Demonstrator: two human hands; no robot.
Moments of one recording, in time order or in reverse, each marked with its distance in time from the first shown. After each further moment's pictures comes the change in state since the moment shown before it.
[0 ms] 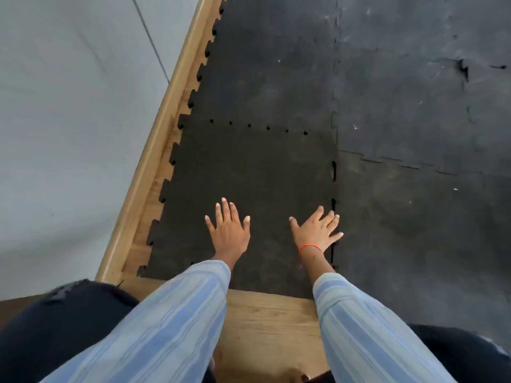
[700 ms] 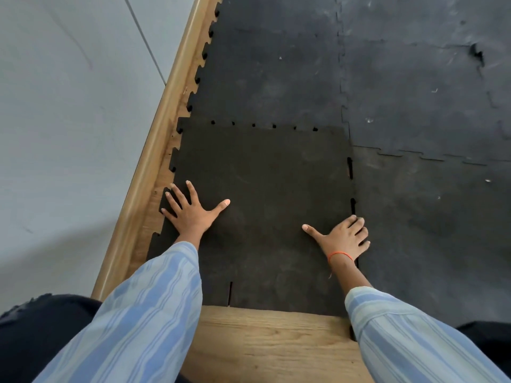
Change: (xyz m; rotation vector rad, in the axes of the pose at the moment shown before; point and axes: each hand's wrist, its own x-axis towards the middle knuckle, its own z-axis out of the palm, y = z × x) left_hand 0.099 -0.094 -0.016 -0.116 0.004 -0.225; right_hand 0.036 0.031 0.035 -0.055 0.051 0.100
